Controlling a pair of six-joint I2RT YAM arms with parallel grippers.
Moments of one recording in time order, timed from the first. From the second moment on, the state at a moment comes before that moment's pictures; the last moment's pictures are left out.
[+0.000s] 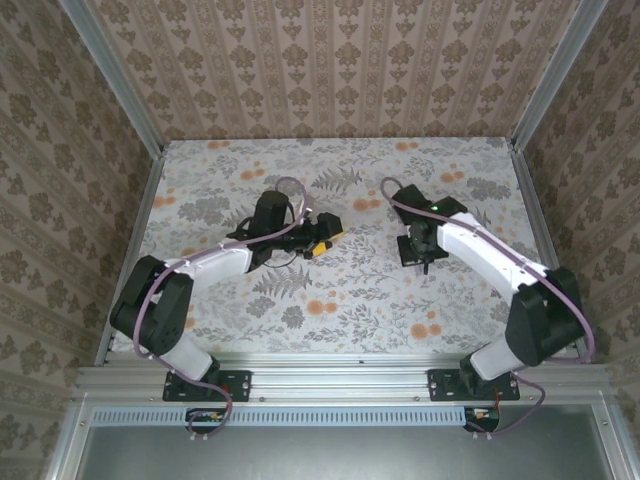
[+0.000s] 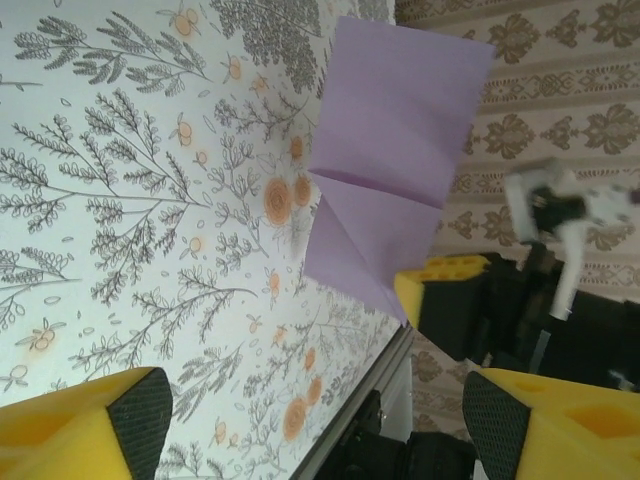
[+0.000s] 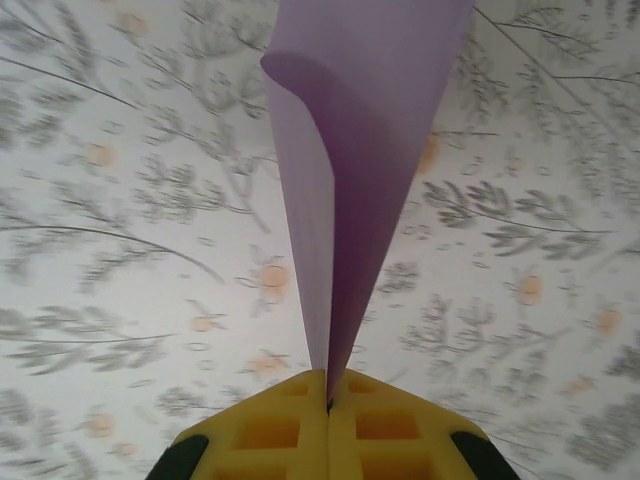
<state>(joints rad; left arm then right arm) -0.59 1.56 0.87 0.14 0.72 -1.00 0.46 1.57 1.22 -1.12 0.28 0.32</state>
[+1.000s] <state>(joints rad) -0.49 1.11 0.54 -0.15 0.71 -0.90 0.79 2.09 1.58 -1.22 0.31 0.34</state>
